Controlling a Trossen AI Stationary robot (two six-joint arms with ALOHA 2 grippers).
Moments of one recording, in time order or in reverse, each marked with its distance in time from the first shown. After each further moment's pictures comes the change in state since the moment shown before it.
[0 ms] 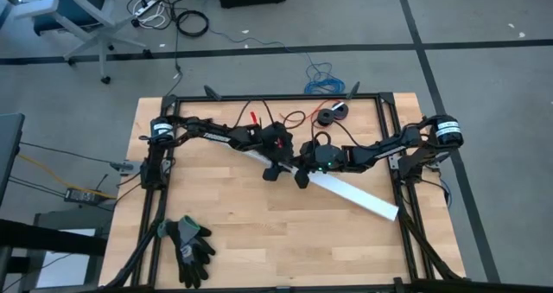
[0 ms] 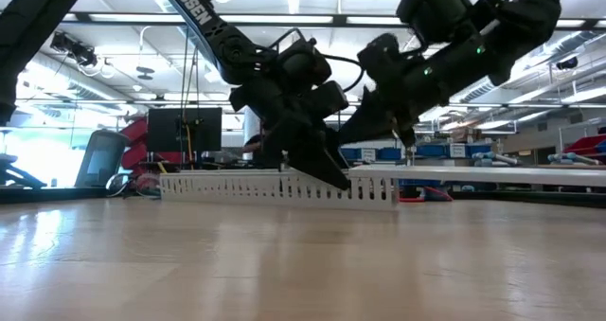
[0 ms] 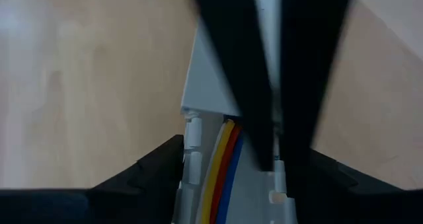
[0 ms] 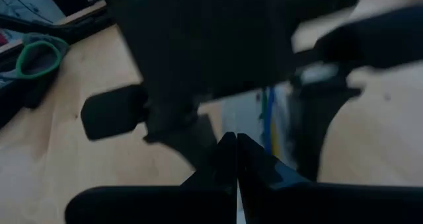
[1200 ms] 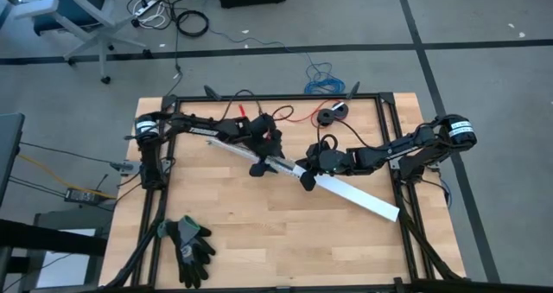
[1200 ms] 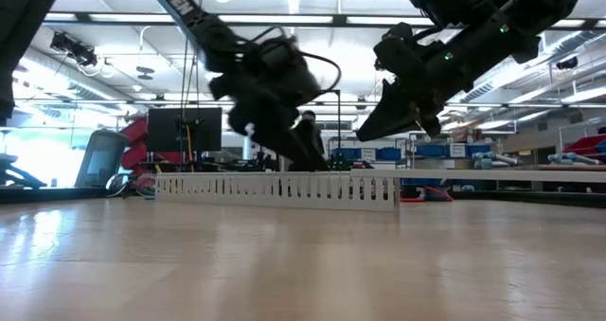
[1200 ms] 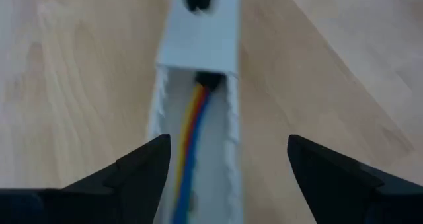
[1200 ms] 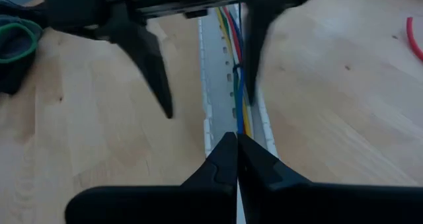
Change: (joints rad) left arm 0.074 -0.138 -0.097 -0.117 0.162 0.009; right arm 0.064 -0.118 0.001 -0.236 0.114 0.075
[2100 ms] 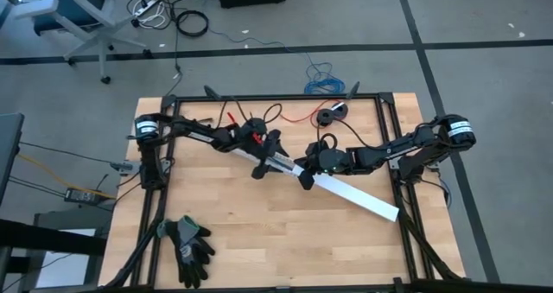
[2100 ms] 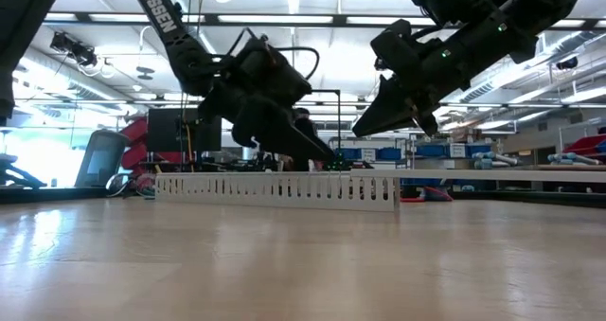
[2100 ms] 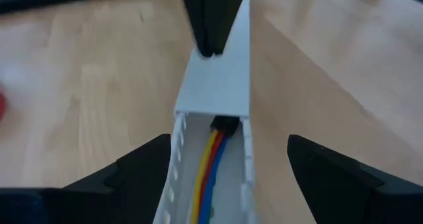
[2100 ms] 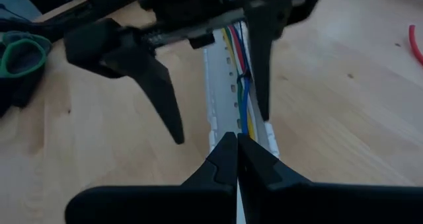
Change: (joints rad) left arm -0.006 0.007 -0.204 0.528 0.022 -0.107; right arm -0.006 0.000 0.000 0.035 -0.001 0.009
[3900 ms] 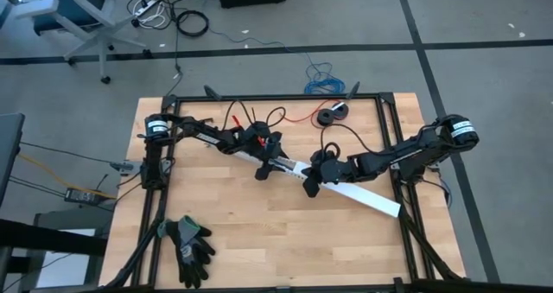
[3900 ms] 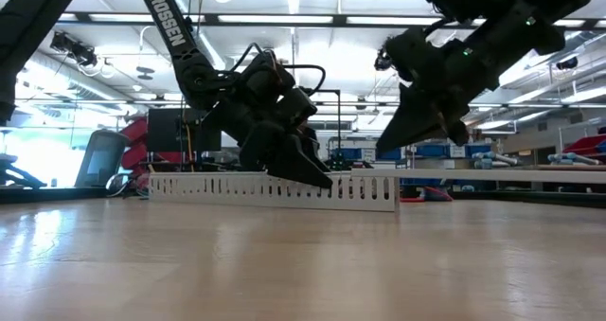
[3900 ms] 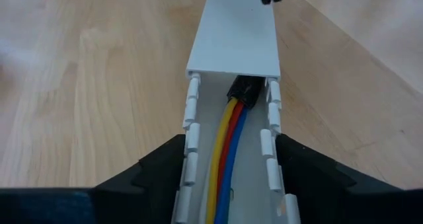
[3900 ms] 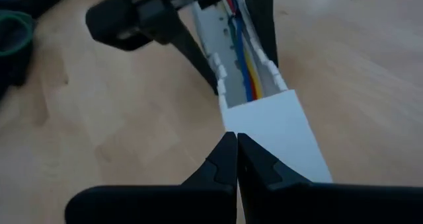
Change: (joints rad) left arm -0.006 0.089 0.017 0.024 -0.060 -0.011; right arm 0.099 -0.019 0.000 -0.176 0.033 0.240
